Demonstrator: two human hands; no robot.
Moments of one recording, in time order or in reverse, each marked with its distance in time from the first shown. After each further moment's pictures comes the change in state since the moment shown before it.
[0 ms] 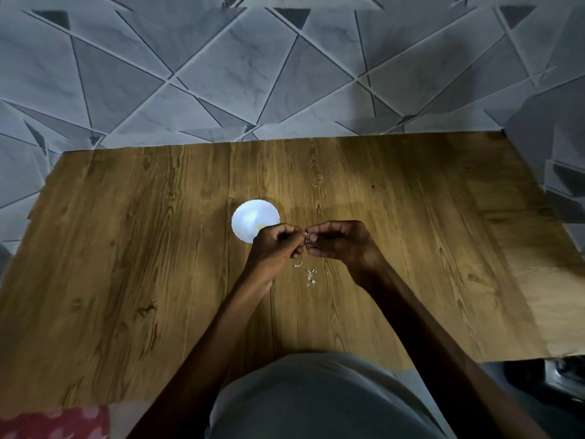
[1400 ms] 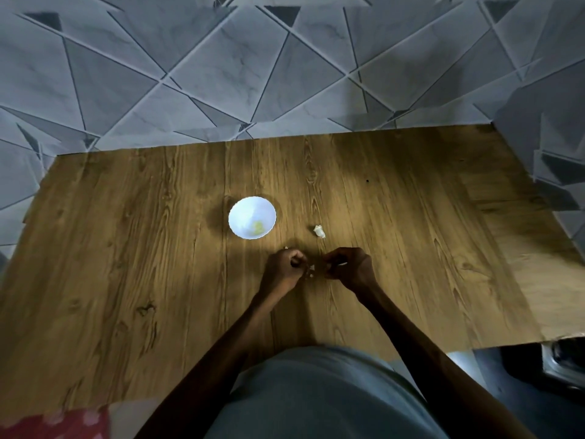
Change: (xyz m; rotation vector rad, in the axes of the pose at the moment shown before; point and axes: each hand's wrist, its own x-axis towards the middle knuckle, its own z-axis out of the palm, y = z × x) left_hand 0.016 -0.093 0.021 0.526 -0.095 0.063; right_hand 0.002 0.101 -0.034 -0.609 0.239 0.035
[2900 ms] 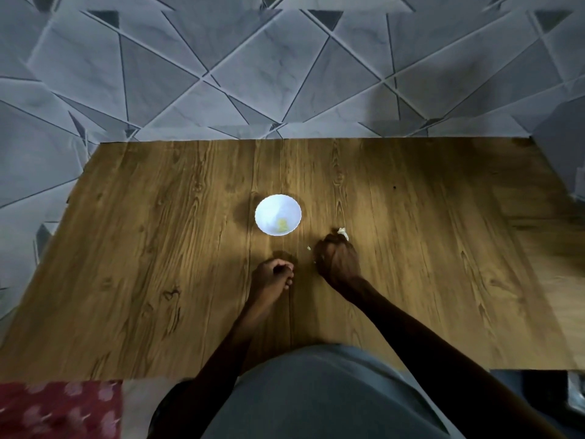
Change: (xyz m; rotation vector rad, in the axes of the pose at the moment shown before) left_hand -0.030 -0.046 -0.026 -0.445 0.199 -0.264; right_hand 0.034 -0.023 0.067 -0.693 0.072 -0.475
